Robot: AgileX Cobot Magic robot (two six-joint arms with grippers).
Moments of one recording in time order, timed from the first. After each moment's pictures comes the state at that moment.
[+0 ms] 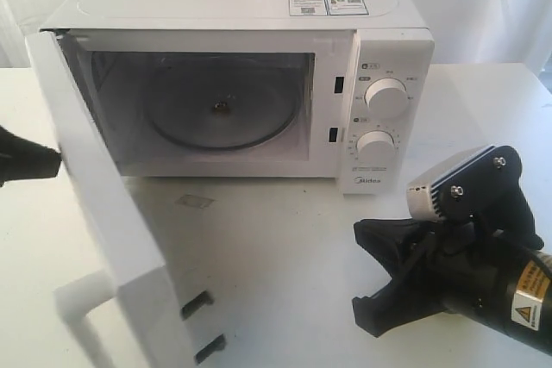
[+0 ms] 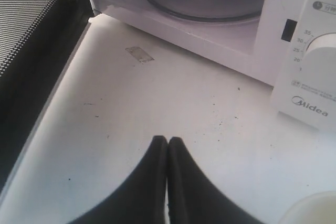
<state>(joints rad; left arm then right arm) -0.03 1.04 -0.78 -0.85 0.91 0.93 0.57 1.07 -0.30 -0.12 -0.26 0.23</state>
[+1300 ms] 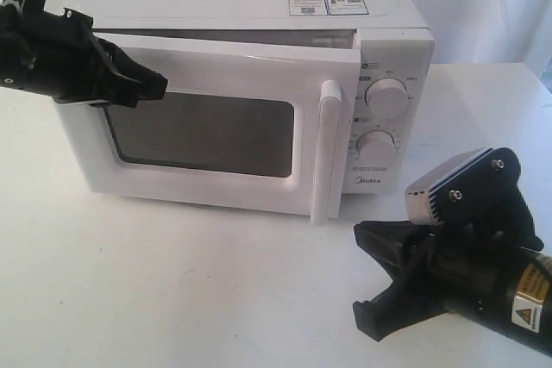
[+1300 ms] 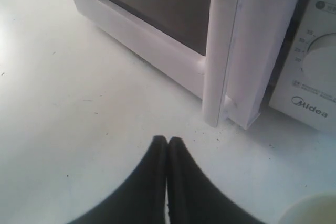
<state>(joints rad) -0.29 1.34 -1.02 -0.96 0.67 1.03 0.57 1.07 -0.29 -0.13 -0.25 0.22</state>
